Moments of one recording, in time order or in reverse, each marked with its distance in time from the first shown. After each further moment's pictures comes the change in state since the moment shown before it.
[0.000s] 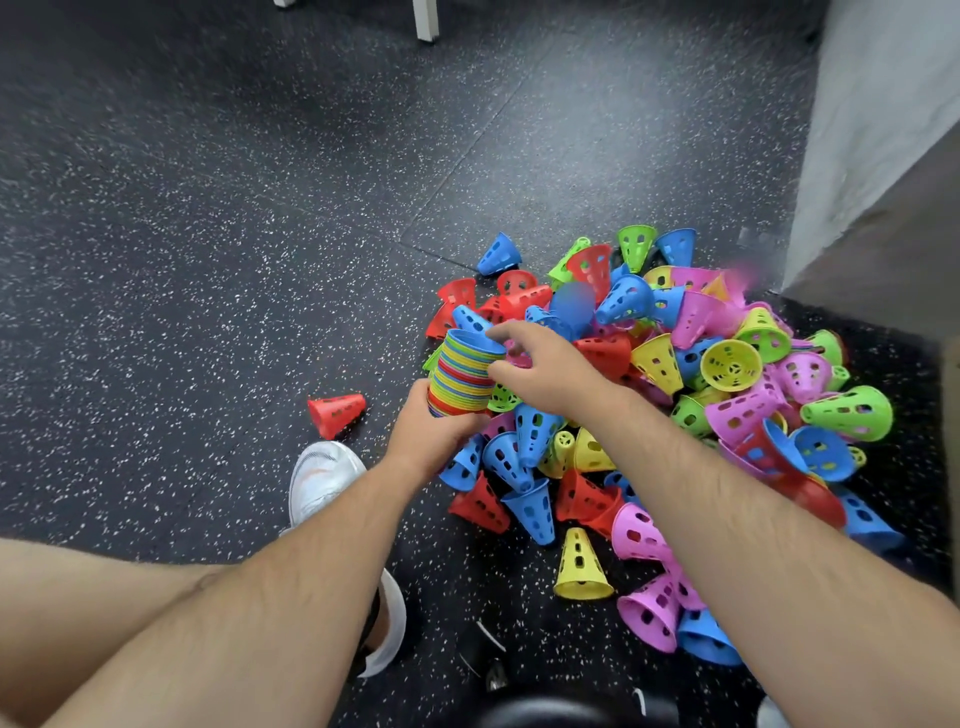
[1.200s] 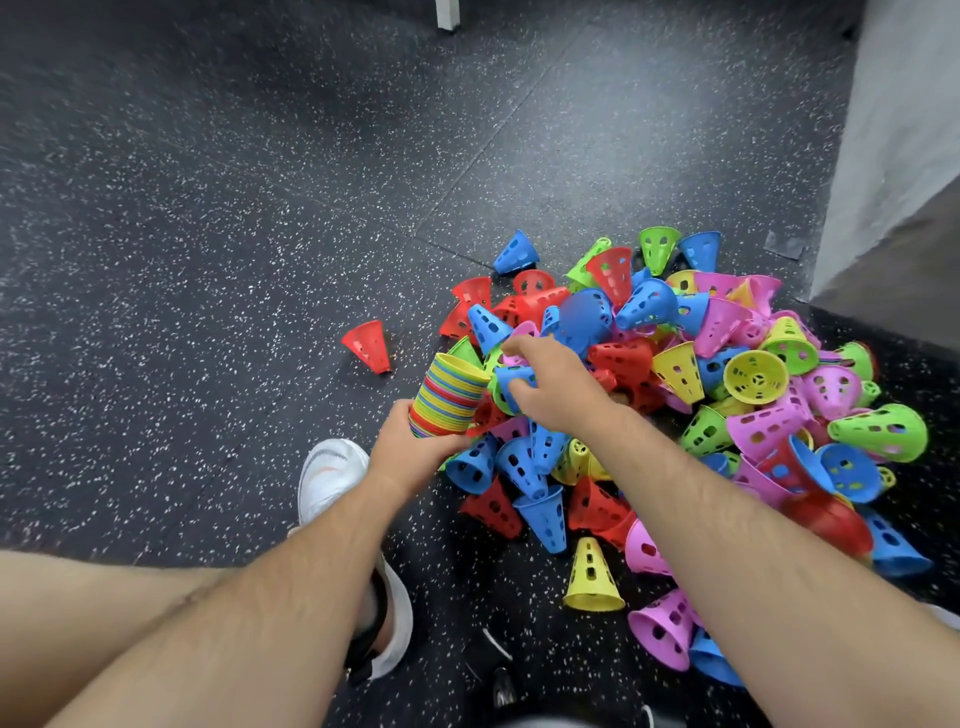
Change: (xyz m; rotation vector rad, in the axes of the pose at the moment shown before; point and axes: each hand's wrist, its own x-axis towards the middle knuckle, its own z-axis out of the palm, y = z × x) left_hand 0.006 -0.032 -0.030 0.125 0.113 -0.081; right_hand 0.011 0.016 0.020 -0.199 -0.009 -0.077
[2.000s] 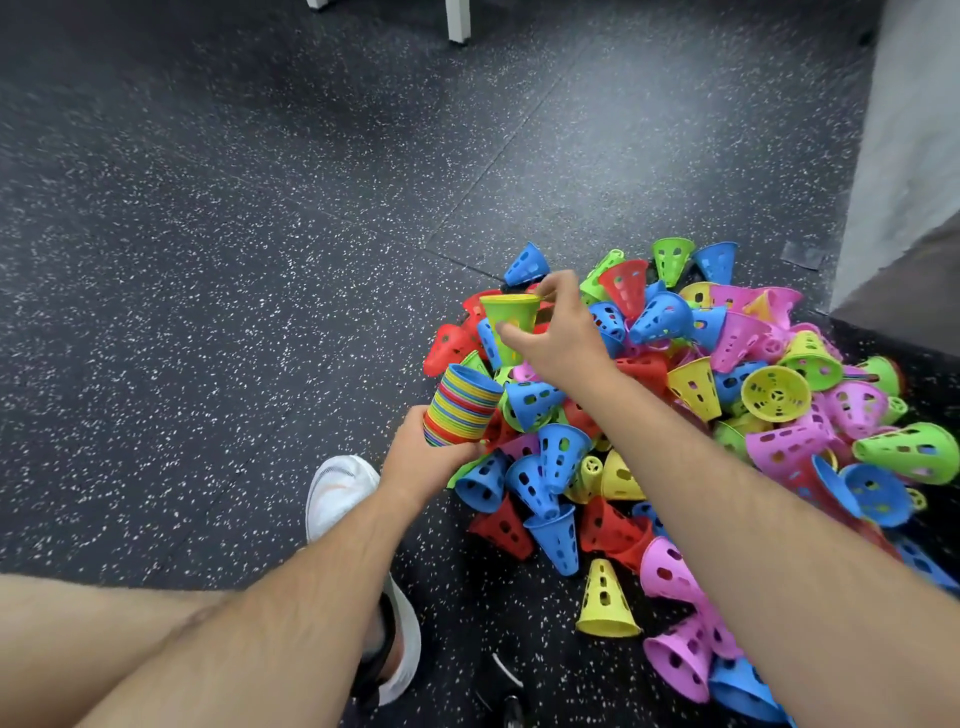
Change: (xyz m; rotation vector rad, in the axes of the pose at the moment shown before) left_hand 0.006 0.013 0.003 0.052 0.007 0.046; right_hand 0.042 -0.030 -0.028 0.346 0.372 0.143
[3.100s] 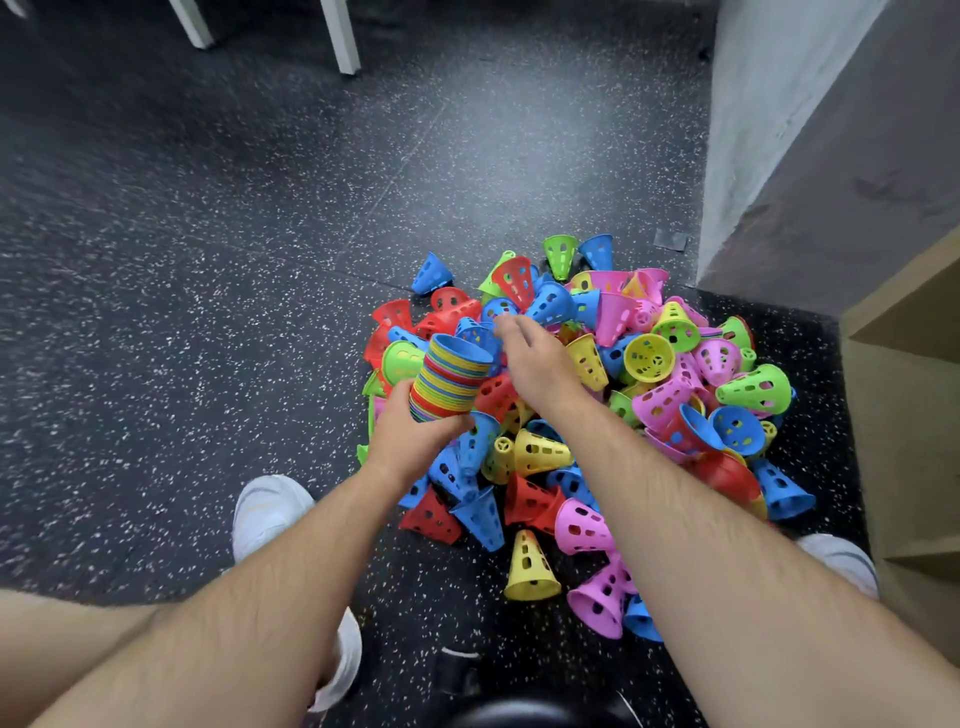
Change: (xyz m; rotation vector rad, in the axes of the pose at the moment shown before) left_hand -0.036 0.064 0.061 -0.057 -0.117 0.215; right_hand -0.063 0.037 -0.076 0.111 0.025 0.198
